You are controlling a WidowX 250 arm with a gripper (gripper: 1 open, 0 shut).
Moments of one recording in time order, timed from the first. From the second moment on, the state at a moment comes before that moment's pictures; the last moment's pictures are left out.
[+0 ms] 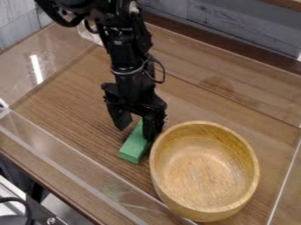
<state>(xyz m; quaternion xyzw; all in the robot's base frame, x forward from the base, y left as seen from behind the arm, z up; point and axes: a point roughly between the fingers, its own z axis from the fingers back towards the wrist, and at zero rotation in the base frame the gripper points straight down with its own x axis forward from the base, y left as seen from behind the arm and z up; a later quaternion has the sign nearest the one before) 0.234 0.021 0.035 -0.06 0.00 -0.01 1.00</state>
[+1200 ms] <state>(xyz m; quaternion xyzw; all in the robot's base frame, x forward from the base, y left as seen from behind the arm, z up) 0.226 0.015 0.029 -0.07 0.04 -0.01 1.00</state>
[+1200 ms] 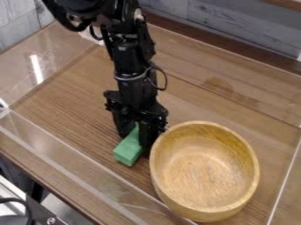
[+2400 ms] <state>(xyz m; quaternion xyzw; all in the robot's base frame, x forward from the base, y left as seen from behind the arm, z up) 0.240 0.009 0.088 -0.08 0.05 -0.02 1.00</state>
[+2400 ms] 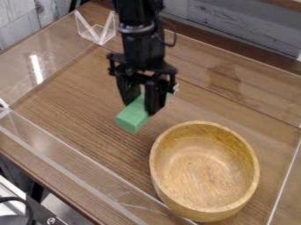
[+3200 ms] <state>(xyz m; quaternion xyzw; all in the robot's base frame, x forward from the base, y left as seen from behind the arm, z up) 0.221 -0.105 0.128 -0.08 0.02 -0.07 0.99</state>
